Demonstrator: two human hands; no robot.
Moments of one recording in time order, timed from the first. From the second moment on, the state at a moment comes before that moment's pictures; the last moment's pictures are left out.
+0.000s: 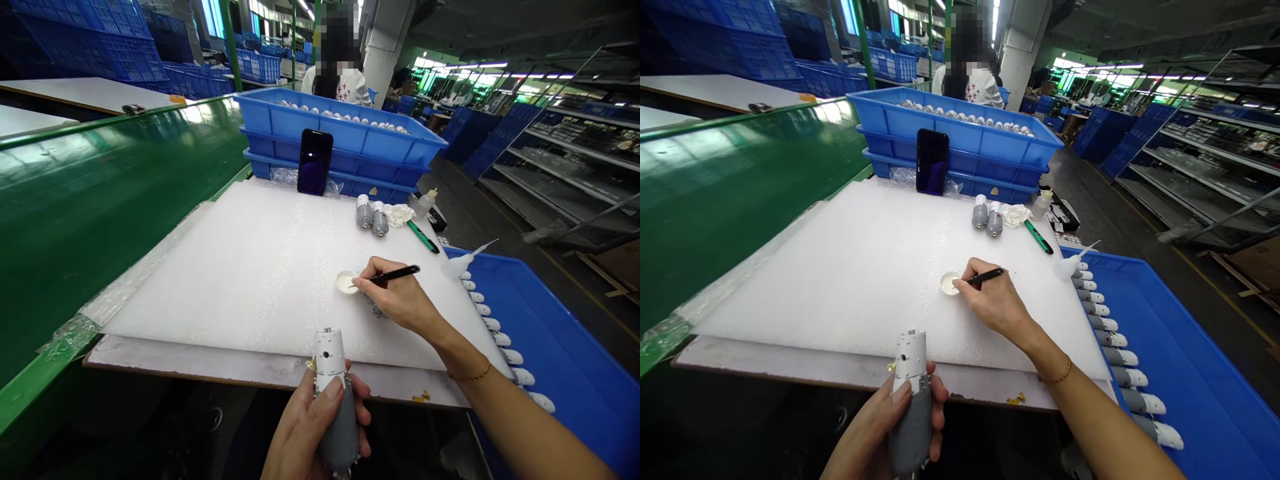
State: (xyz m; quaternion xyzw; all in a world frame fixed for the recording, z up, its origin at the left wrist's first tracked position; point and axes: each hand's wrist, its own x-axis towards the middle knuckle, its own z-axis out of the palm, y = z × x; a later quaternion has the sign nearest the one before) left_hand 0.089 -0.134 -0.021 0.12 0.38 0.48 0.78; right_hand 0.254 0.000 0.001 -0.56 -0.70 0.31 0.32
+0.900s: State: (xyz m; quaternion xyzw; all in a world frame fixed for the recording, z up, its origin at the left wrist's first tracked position) left_hand 0.086 -0.141 -0.012 0.10 0.35 0.49 0.79; right_hand 0.242 -0.088 0.029 -0.47 -0.61 0.38 0.51
